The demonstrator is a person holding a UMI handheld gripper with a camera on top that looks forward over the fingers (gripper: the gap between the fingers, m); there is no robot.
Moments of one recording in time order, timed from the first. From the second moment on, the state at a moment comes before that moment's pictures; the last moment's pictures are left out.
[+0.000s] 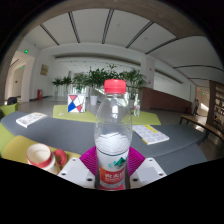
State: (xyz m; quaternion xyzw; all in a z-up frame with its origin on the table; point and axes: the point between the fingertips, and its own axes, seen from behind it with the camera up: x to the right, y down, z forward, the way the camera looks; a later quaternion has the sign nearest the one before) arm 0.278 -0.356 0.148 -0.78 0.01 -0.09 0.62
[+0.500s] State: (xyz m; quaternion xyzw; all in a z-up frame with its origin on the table) arm 0.295 -0.369 0.076 -0.81 0.06 -0.07 0.58
